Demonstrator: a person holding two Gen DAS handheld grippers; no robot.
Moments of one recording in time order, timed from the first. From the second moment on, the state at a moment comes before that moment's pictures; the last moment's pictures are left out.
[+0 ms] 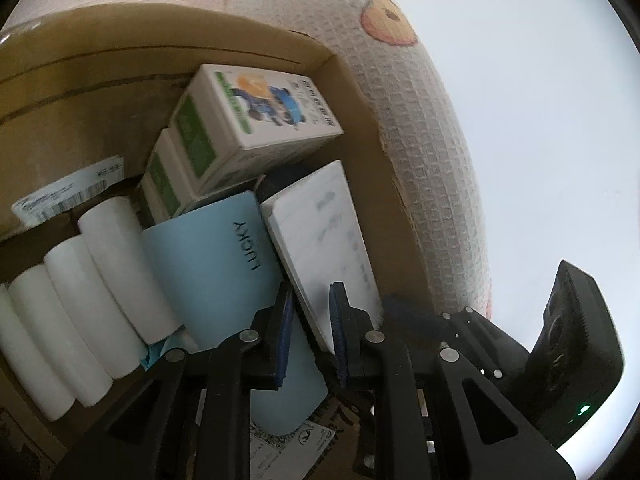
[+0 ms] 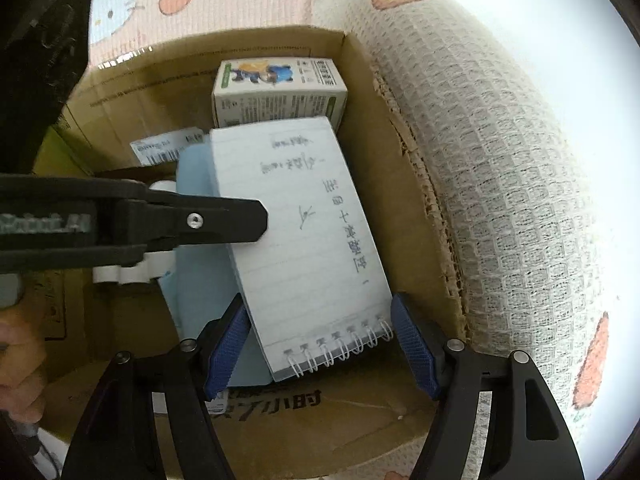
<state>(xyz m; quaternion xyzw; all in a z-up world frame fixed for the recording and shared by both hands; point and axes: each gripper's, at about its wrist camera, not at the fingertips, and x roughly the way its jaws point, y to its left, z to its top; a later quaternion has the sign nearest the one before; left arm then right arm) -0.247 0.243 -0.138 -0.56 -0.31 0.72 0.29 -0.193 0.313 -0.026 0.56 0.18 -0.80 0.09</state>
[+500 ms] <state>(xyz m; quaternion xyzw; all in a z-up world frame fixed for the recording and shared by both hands) -0.249 0.232 -0.134 -0.56 -0.34 0.71 0.26 -0.181 0.315 -0.035 0.57 0.20 -0.79 0.07</state>
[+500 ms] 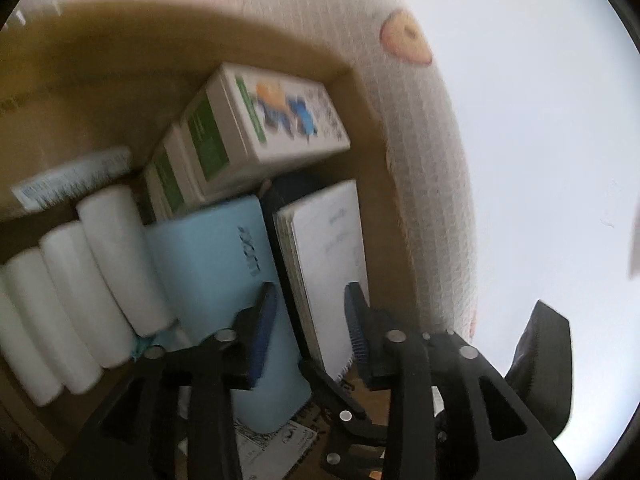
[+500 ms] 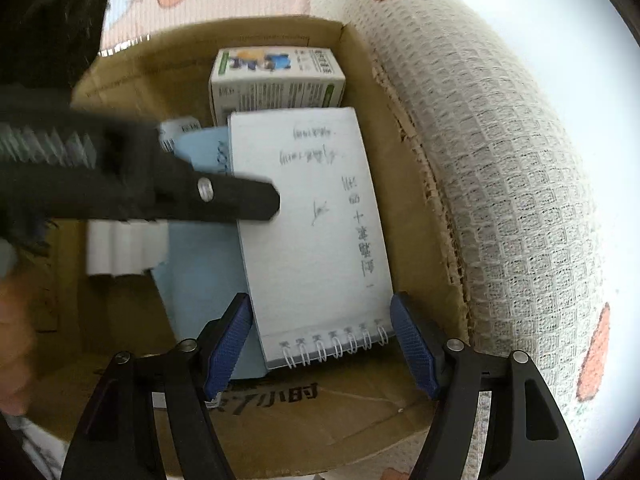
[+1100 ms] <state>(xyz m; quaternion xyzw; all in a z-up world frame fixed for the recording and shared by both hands) -0.243 0.239 -0.132 -0.55 -0.32 0.72 0.28 -0.206 0.277 -0.021 0.56 0.21 -0.79 0.09</state>
